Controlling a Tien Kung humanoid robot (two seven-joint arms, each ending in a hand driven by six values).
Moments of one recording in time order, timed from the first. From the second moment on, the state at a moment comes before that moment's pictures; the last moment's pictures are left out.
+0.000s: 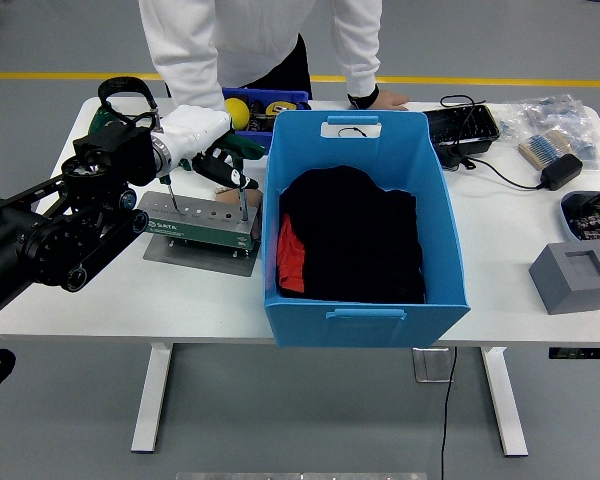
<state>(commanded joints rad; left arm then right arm) -0.91 0.24 -0.70 -0.90 1.99 -0.11 0.12 0.16 -0.20 0.43 0.18 0.03 -0.17 -0.15</state>
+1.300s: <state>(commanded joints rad) -1.03 0.34 -0.62 -1.00 1.96 0.01 0.06 0.13 -0.19 0.49 0.18 -0.03 -0.18 -0.17</state>
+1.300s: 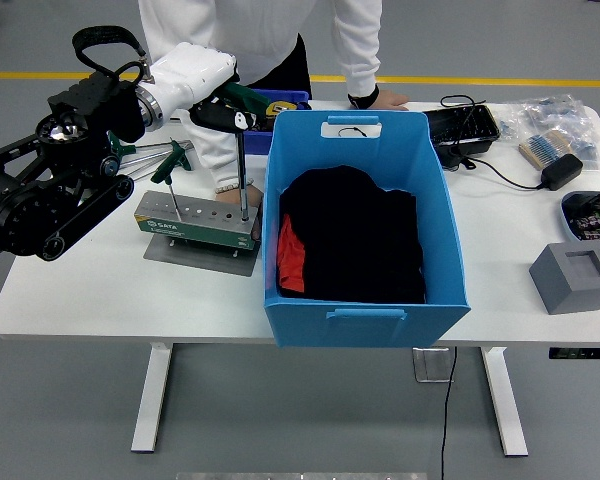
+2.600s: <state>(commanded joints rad) -1.04 0.14 -0.50 -1.11 1.81 -0.12 0.08 0.17 -0.20 0.48 0.18 -0.03 -0.18 -0.16</state>
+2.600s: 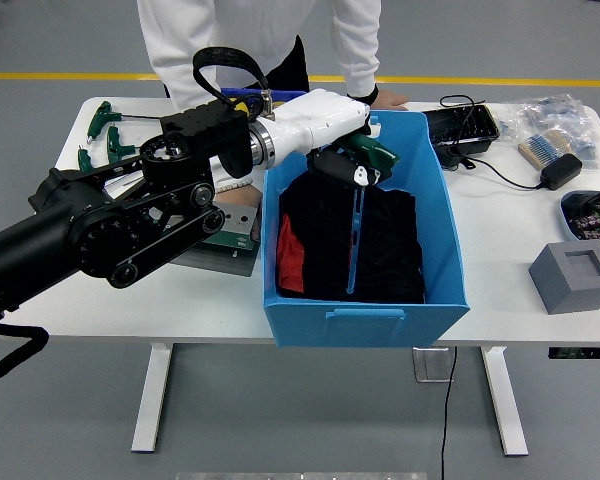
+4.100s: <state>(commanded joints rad) -1.04 0.19 -0.68 -1.19 1.96 -0.04 0.00 0.15 -0.21 0.47 0.18 -0.03 -0.18 -0.15</state>
